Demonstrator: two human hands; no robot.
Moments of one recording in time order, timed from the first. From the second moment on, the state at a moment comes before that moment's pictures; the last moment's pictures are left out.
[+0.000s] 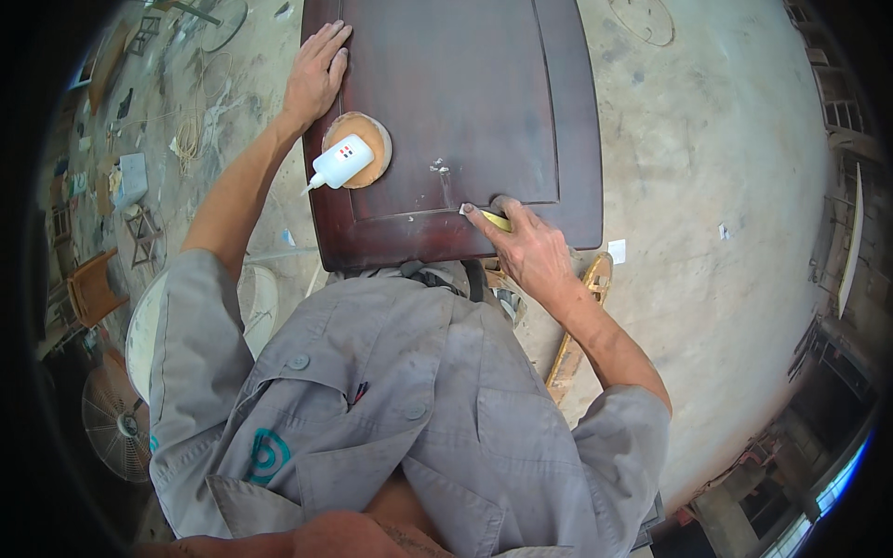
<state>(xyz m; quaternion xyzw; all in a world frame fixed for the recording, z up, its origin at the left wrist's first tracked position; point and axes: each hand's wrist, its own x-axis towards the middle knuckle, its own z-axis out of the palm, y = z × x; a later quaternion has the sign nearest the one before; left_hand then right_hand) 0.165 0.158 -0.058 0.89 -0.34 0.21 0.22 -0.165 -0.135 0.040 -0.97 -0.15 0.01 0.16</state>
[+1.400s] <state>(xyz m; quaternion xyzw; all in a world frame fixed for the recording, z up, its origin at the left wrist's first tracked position) 0.166 0.158 -0.054 0.89 -0.34 0.20 0.23 -0.149 -0.133 0.037 -0.96 -0.19 0.04 0.19</state>
